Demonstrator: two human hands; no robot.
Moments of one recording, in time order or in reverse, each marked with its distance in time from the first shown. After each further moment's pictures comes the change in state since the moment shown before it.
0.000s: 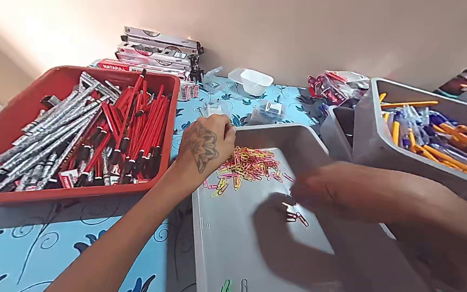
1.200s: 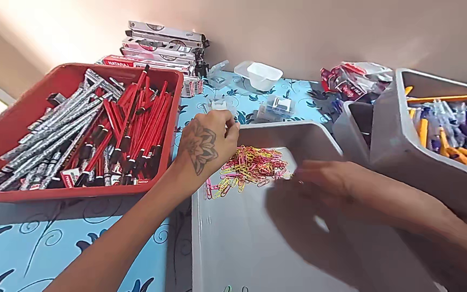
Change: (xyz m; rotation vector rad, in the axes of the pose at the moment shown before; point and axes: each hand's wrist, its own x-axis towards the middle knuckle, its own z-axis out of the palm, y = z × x) left_hand 0.001 -0.001 0.001 -0.020 0.079 -0.025; right_hand 0.016 0.037 0.036 0.136 0.367 -0.052
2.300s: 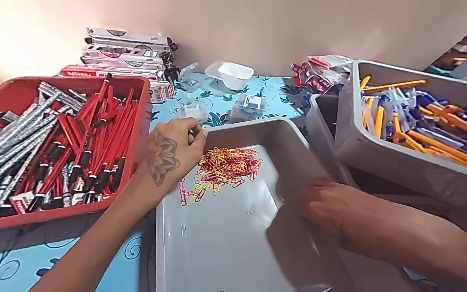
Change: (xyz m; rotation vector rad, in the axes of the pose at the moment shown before) left_hand -0.019 0.000 -0.006 0.014 -0.082 0.046; right_hand -0.049 -0.012 0.005 -0.174 -0.166 -0.088
